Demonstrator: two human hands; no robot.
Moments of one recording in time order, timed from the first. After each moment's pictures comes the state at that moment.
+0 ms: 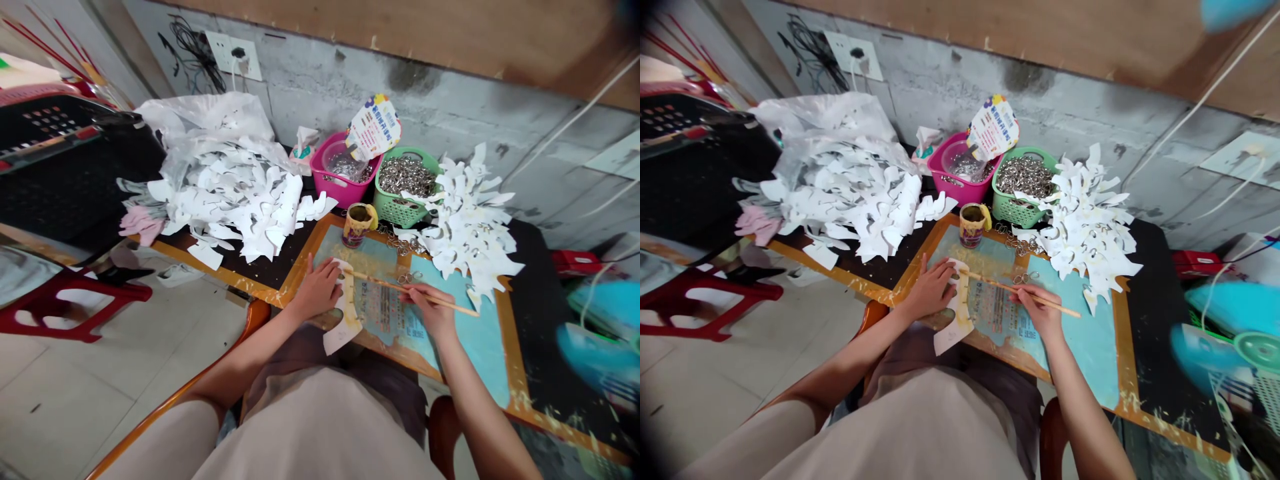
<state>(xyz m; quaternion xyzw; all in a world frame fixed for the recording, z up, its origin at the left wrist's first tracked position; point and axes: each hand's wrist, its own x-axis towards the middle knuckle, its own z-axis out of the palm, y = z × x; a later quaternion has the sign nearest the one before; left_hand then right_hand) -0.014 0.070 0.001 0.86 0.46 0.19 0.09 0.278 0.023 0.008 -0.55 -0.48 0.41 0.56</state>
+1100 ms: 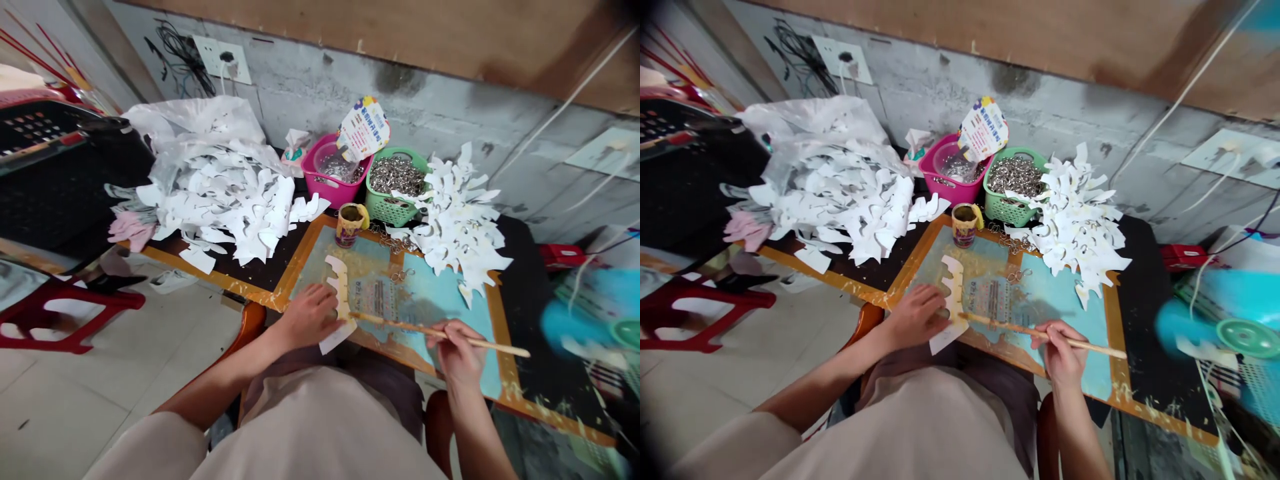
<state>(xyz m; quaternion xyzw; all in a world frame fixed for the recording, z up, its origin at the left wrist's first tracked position) -0.027 0.027 0.029 0.90 0.35 0.21 0.12 0.292 -0.058 0.016 -0.53 -0.38 0.38 0.65</state>
